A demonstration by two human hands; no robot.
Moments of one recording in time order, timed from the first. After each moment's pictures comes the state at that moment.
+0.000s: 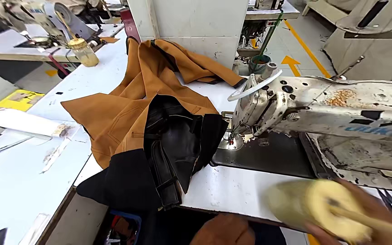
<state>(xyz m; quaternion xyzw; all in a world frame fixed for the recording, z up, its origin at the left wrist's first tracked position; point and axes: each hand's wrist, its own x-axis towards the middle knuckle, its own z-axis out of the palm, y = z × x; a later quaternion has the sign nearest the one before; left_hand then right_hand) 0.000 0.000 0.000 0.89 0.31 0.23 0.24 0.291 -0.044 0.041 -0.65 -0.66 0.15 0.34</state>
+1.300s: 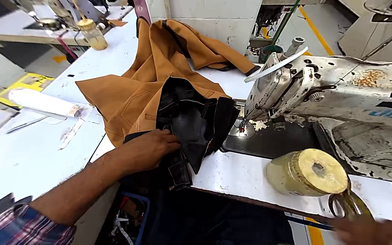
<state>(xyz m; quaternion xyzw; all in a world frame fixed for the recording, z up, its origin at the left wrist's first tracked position) -0.165 0.156 0.029 0.97 0.25 -0.02 0.02 0.223 -0.052 0.074 -0.38 -0.46 0.53 0.61</state>
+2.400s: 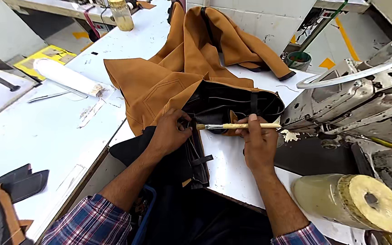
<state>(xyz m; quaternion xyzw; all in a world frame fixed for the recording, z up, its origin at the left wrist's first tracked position) -0.165 0.166 -0.011 0.69 0.62 0.29 0.24 0.087 0.158 -0.027 -0.42 -0.55 0.38 0.61</state>
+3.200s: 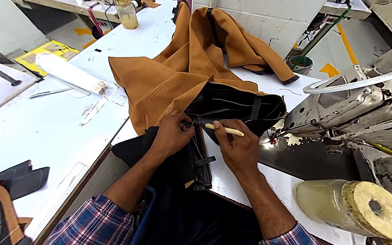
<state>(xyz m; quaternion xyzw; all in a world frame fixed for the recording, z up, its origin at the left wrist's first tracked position) -0.164 0.164 -0.014 0.69 0.62 0.30 0.22 0.042 0.149 -0.015 -0.44 -0.74 0.08 0.51</state>
